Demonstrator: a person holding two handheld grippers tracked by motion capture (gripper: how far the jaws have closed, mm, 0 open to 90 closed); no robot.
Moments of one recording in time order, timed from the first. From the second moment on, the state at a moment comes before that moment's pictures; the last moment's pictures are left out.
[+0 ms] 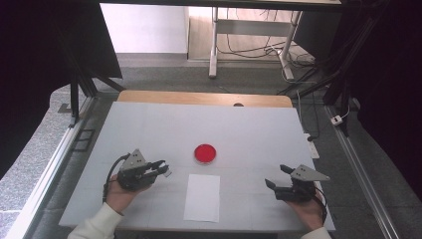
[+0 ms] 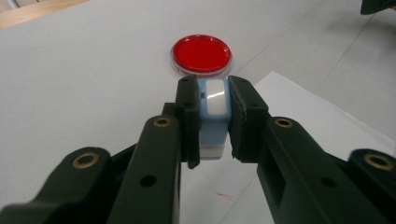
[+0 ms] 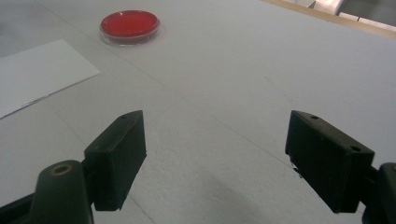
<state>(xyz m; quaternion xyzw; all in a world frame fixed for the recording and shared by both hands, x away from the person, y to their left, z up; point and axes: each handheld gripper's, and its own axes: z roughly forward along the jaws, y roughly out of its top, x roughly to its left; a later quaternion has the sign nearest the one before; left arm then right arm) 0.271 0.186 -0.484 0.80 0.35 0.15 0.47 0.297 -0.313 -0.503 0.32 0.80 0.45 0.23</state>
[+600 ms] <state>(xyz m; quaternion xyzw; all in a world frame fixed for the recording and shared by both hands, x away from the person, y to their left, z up) 0.278 0.178 -0.470 0.79 0.34 0.15 0.49 0.298 -0.313 -0.504 0.32 0.80 0.45 0.23</state>
